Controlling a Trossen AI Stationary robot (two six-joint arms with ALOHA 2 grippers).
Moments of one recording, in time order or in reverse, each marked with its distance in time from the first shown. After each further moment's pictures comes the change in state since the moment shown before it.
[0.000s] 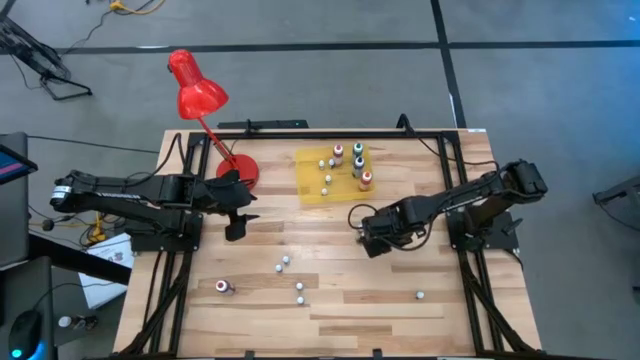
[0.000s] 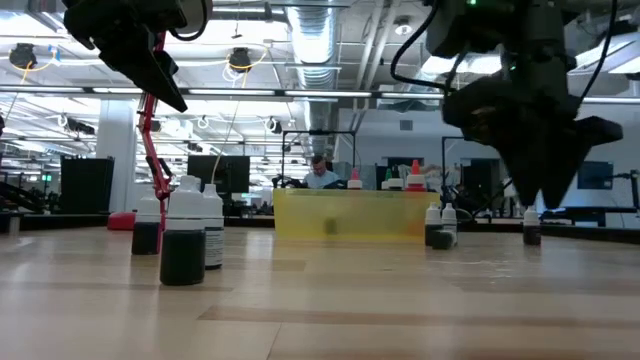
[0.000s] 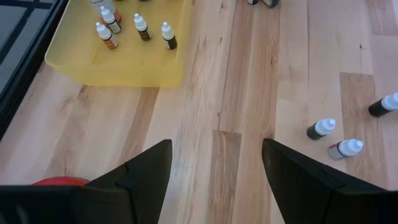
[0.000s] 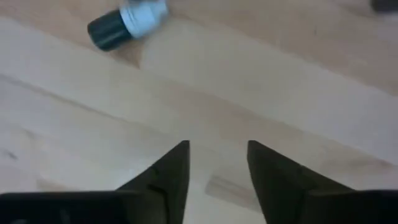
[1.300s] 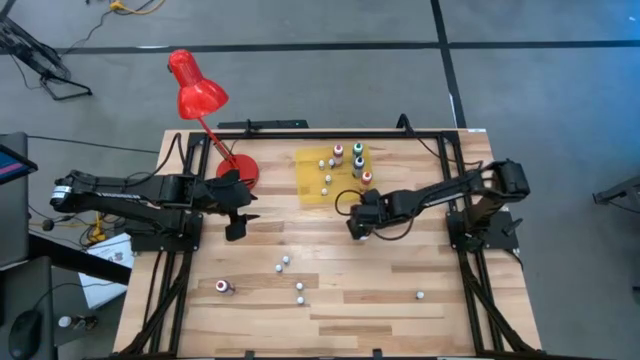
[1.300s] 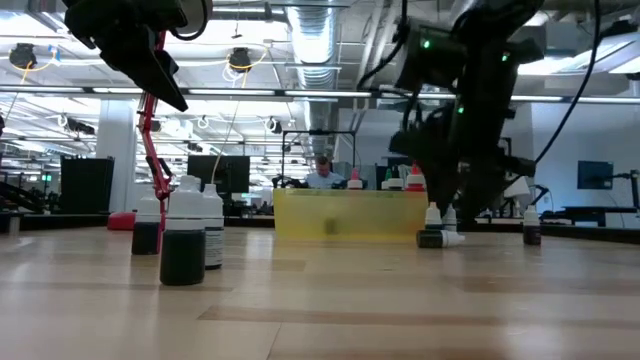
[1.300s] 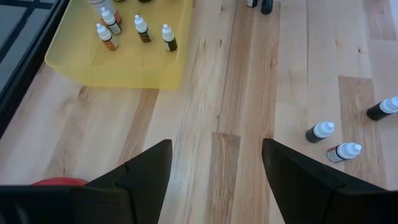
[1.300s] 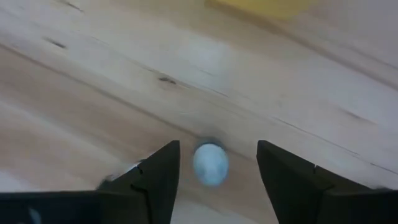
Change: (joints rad) left arm 0.000 0.000 0.000 0.008 0.000 -0.010; right arm -0.118 0.138 0.000 0.221 0.352 -0.218
